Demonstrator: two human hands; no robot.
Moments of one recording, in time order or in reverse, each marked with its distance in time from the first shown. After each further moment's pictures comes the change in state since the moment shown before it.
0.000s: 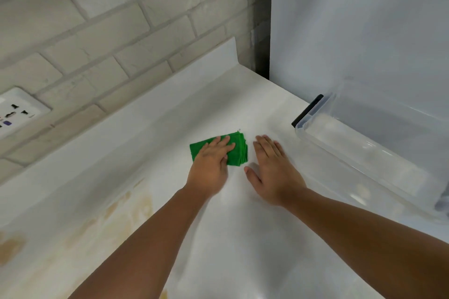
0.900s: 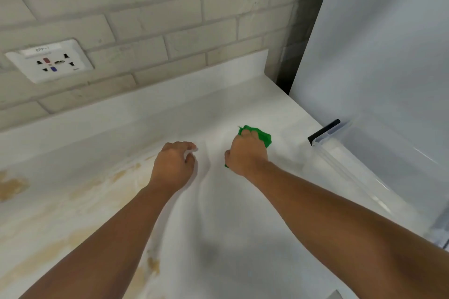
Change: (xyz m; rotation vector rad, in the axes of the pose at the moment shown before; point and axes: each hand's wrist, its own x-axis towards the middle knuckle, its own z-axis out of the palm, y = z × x) left_hand -0.069 -0.032 -0.073 -0.045 0.269 -0.386; right_hand 0.075 -0.091 -0.022 -0.199 -0.226 0.154
